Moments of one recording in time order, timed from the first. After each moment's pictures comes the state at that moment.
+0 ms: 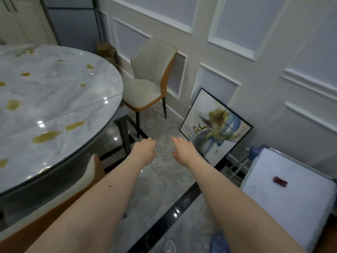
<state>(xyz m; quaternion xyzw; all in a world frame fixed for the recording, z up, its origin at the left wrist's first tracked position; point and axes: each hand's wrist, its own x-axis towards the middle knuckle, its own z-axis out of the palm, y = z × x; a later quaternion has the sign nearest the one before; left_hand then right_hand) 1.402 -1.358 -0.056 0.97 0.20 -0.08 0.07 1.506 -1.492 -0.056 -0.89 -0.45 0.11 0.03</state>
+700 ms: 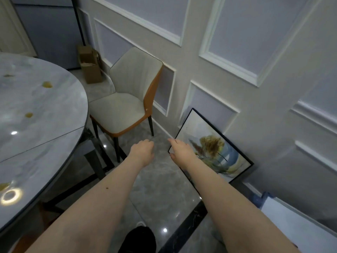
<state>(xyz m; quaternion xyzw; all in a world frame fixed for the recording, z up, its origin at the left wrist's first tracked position) 1.714 -1.248 -0.066 0.96 0.22 -0.09 0.12 1.812 -1.383 -0.055 -0.89 -0.44 0.13 0.03</state>
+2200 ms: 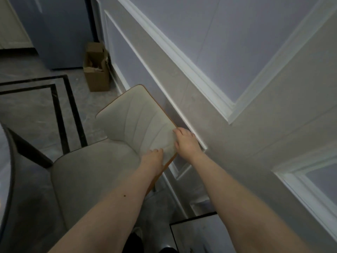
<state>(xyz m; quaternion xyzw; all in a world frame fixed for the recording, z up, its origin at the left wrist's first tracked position) 2.256 -0.818 -0.105 0.91 0.33 -0.13 0.20 2.382 -0.879 -0.063 -0.85 -0.52 0.08 0.05</state>
